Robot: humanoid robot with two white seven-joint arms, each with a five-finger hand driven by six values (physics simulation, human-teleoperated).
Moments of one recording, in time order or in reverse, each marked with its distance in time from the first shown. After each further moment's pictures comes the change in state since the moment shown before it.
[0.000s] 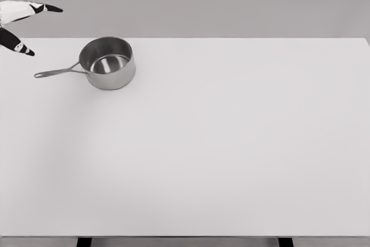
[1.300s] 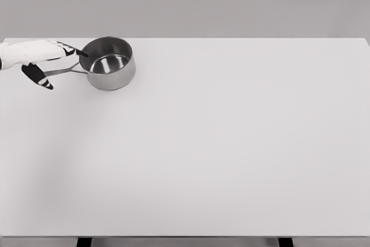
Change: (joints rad) left arm 0.083 -0.042 -0.085 -0.039 -0.164 0.001 0.006; right arm 0.000 0.000 0.000 0.000 0.000 0.000 0.000
